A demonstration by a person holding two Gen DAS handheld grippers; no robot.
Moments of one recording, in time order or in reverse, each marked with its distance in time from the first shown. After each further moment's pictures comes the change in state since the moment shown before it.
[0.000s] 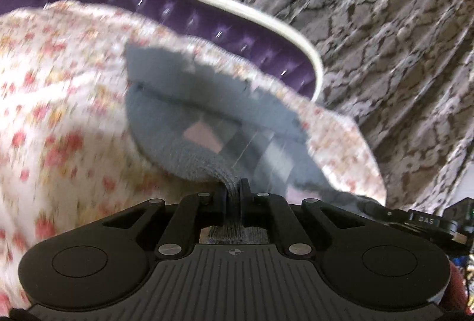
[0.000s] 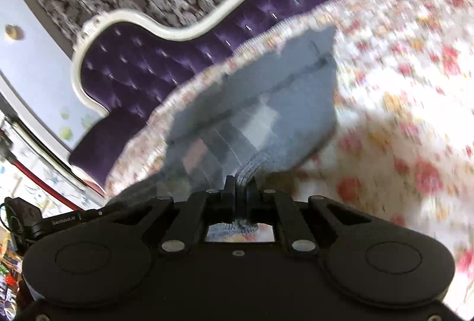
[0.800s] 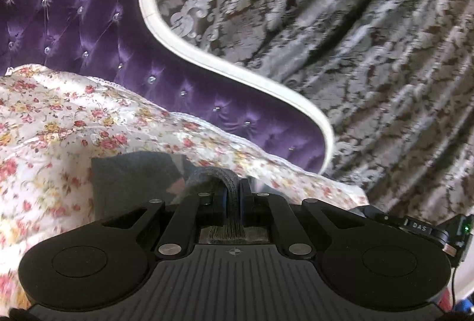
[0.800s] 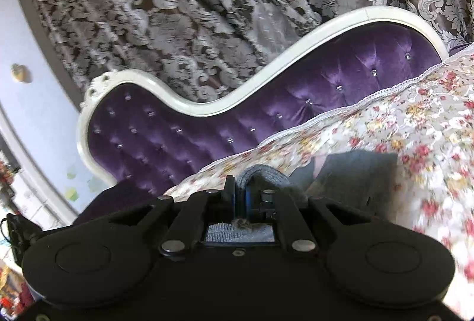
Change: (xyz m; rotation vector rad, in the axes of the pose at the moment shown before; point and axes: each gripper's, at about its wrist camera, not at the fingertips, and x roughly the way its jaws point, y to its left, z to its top) left arm 0.103 0.025 0.159 -0.015 -0.136 -0.001; right arm 0.106 -0.003 0.168 -0.063 -0.177 0.076
